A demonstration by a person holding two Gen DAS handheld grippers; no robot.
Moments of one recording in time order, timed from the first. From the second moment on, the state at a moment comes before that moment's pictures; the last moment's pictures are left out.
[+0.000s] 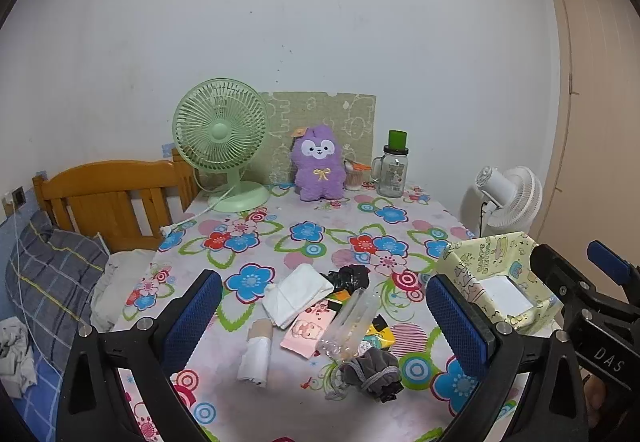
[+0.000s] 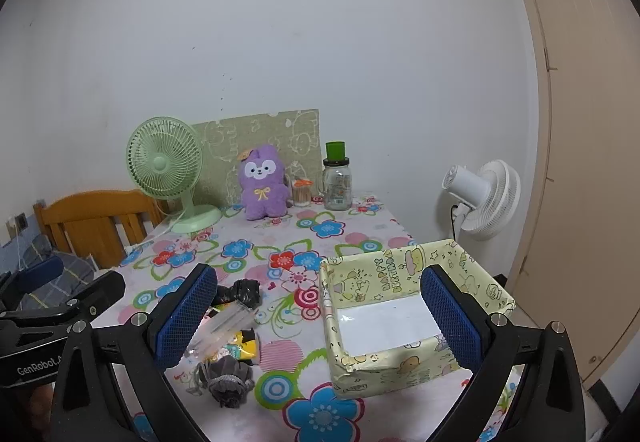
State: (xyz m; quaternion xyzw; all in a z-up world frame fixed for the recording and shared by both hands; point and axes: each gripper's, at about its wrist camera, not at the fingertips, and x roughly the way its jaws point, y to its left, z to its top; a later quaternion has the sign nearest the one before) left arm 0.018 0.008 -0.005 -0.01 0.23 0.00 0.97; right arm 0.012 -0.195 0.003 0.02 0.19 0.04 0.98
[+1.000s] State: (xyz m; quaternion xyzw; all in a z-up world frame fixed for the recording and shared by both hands) left arm 0.019 0.010 -0.010 -0.02 0.22 0.01 0.98; right arm 0.016 -0.186 0.005 0.02 0.17 0.04 0.98
